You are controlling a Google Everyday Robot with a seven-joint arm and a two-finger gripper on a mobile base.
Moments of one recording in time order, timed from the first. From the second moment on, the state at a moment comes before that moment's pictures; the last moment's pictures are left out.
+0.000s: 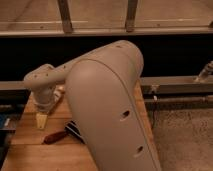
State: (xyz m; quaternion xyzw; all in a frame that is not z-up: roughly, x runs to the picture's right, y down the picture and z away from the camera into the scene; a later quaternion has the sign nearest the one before) arm -0.298 0.141 0.730 -0.39 -0.09 0.06 0.91
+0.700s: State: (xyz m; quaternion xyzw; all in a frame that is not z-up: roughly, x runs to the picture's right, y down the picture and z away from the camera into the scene) arm -0.319 0.159 0.739 -0.41 -0.11 0.02 0.90
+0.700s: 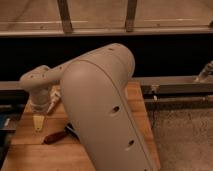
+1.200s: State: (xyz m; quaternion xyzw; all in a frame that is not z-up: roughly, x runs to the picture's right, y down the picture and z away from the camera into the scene) arm -0.321 0.211 0.760 -0.46 -0.07 0.00 0.89
